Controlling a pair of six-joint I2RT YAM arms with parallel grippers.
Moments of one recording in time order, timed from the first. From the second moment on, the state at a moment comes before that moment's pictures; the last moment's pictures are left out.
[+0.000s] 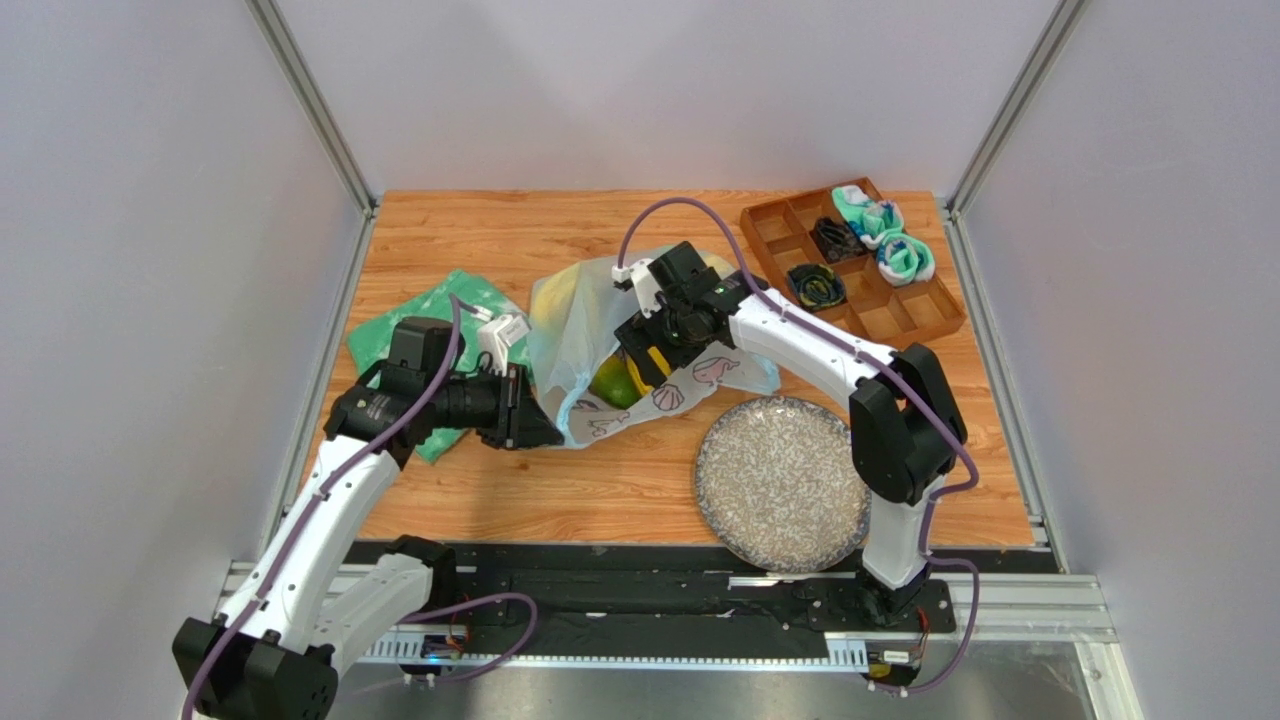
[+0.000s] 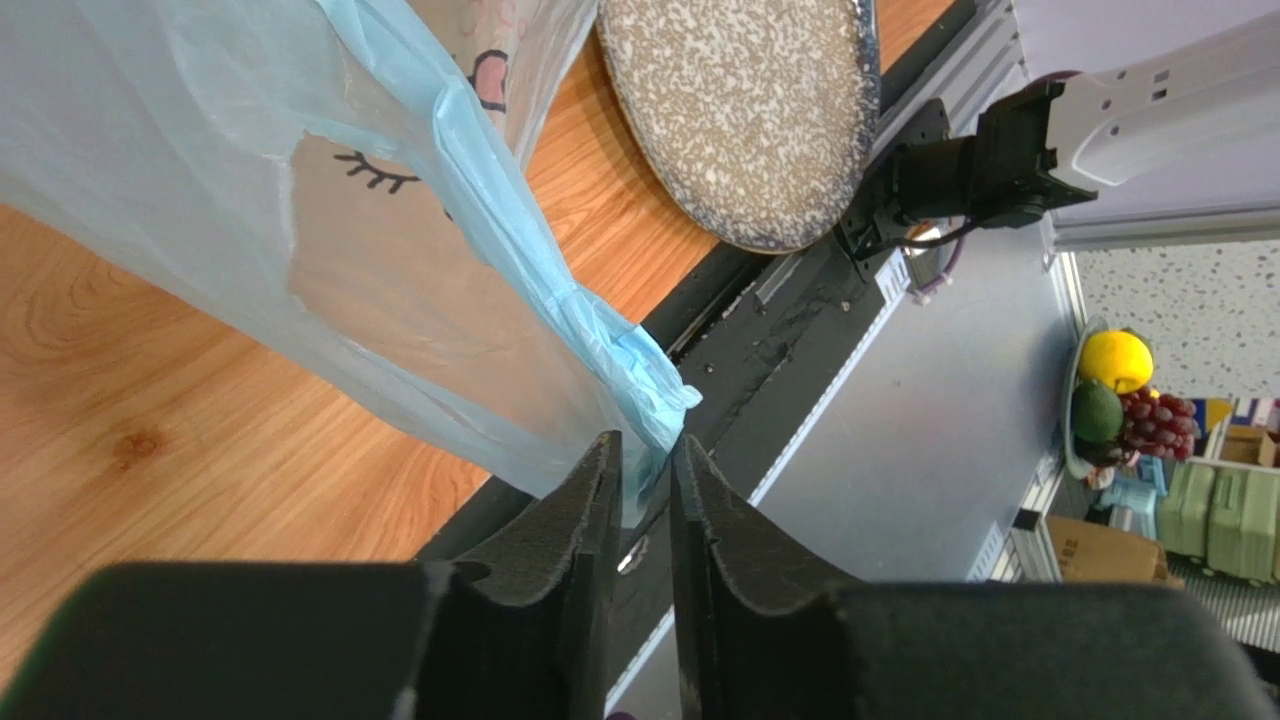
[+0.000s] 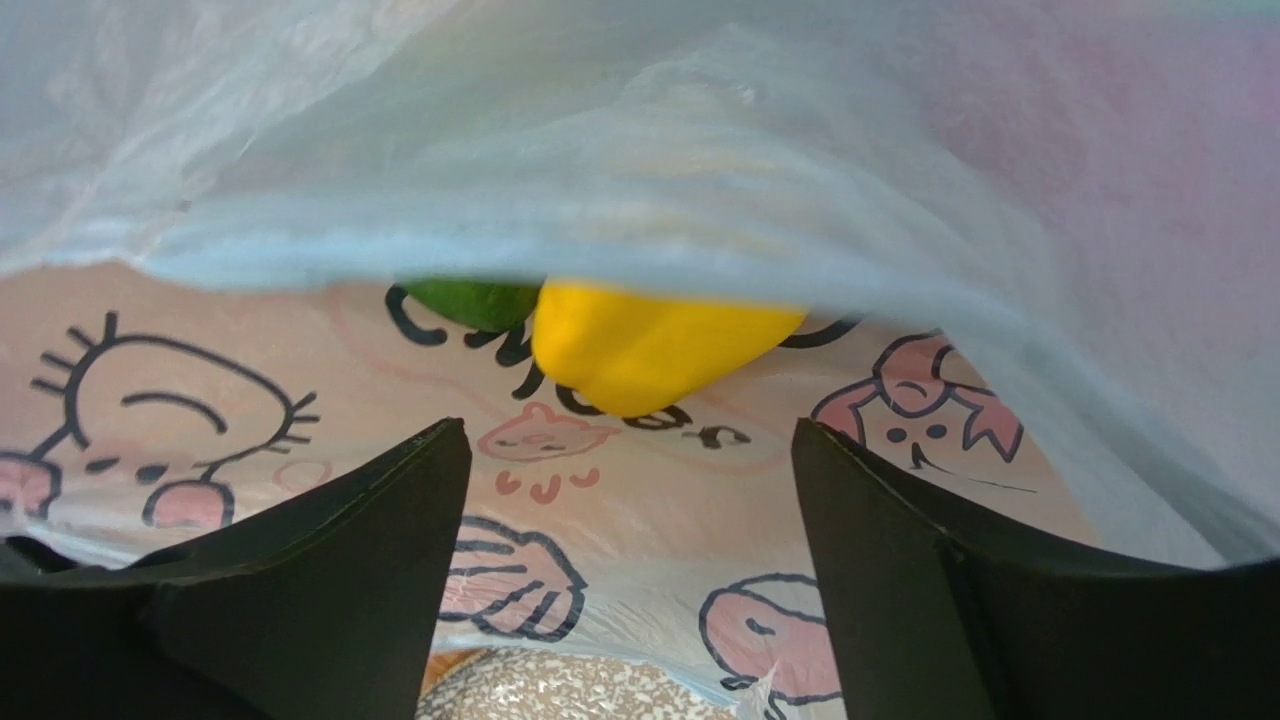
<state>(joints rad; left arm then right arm) -0.27 0.89 0.87 -0.81 0.78 -0.20 0.68 1.85 1.52 -0.66 -0.14 -0.09</state>
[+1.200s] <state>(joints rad) -0.26 0.98 0.80 -0.56 0.72 -0.24 0.73 1.92 1.58 -0.63 -0.02 -0.04</state>
